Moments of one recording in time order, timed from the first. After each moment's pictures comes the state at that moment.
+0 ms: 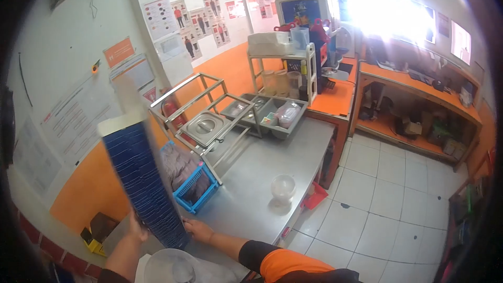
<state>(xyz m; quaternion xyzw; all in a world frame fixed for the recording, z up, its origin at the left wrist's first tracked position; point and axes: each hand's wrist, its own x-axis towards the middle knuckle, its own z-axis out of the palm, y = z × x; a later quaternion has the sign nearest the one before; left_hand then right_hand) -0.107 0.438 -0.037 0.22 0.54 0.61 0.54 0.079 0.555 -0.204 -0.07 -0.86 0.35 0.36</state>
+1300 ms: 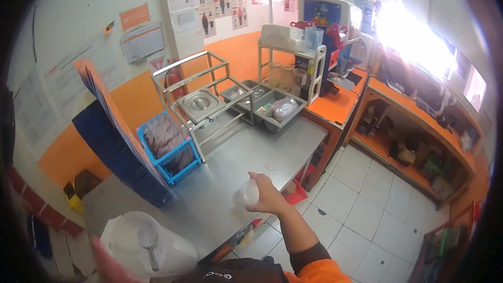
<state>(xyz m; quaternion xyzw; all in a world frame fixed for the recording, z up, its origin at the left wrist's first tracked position) 0.174 0.306 0.115 0.75 0.56 0.28 -0.21 0.400 0.649 -0.064 -0.27 -0.87 0.33 0.26</state>
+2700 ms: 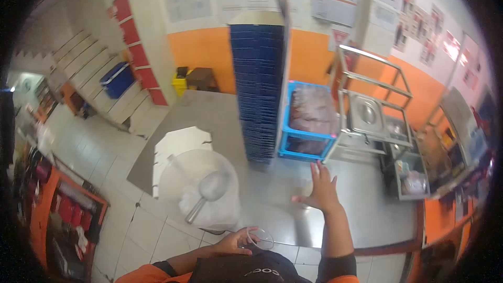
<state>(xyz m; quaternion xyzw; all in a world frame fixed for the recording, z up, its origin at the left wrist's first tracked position) 0.255 0.369 -0.145 0.26 0.65 0.58 0.42 0.216 0.681 -0.065 -0.03 -0.99 0.06 0.14</state>
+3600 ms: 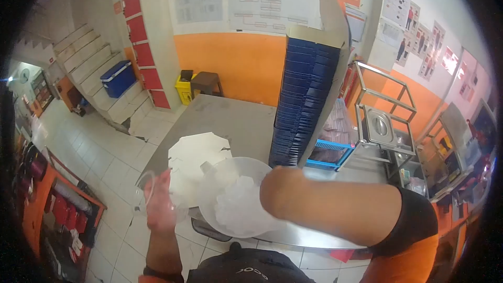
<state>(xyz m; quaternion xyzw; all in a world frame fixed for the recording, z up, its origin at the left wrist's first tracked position) 0.164 0.194 -0.019 0.27 0.47 0.82 -0.17 0.167 0.452 0.149 0.20 -0.91 -0.18 -0.31</state>
